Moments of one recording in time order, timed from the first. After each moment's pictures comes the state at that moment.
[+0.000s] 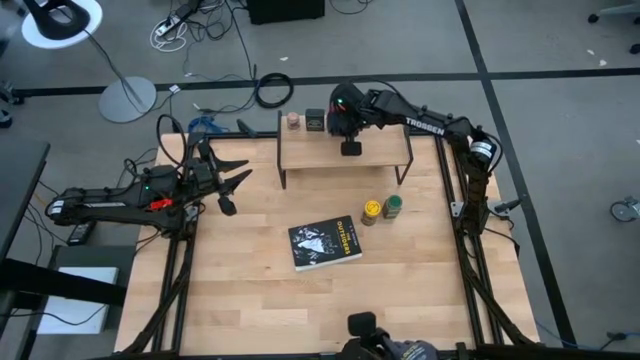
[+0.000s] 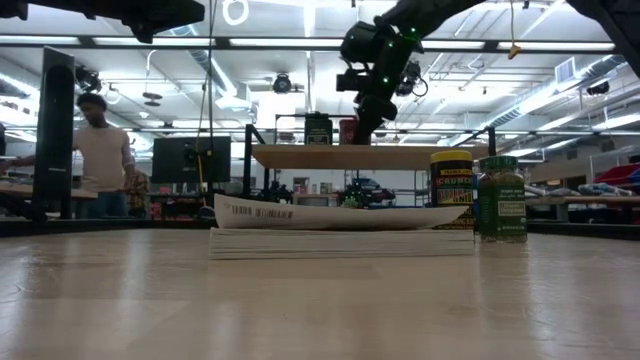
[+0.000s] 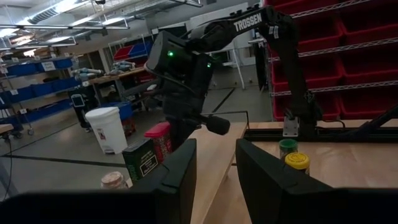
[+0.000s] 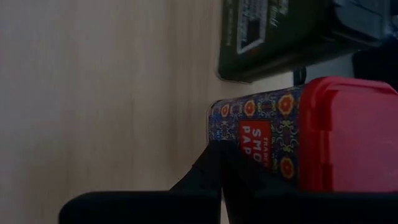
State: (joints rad) left arm 0.04 0.48 0.50 0.08 -0.38 0.20; right arm -0.55 1.91 1.78 -0.85 0.10 -0.67
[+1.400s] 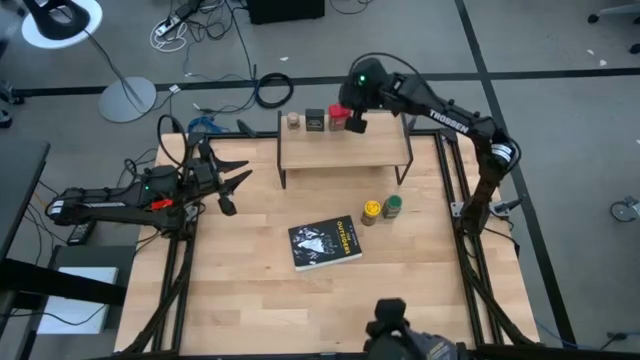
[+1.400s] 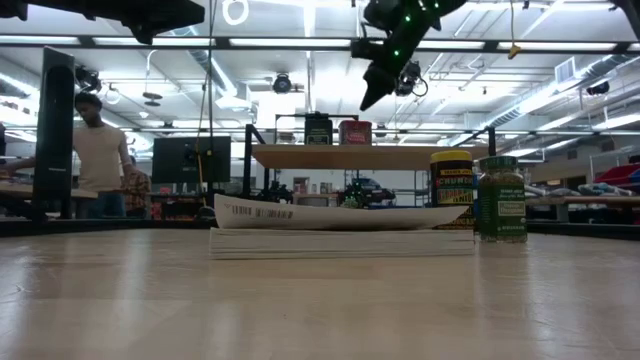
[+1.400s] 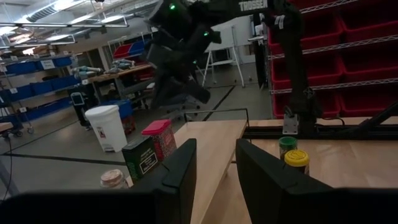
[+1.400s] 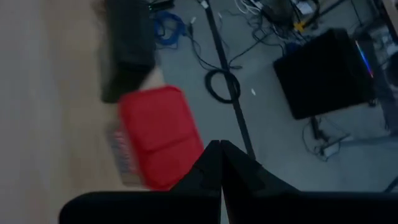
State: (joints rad) left arm 0.03 0.48 0.50 0.07 -0.38 0.20; right arm -0.62 1.77 1.79 -0.72 0.20 -0.60
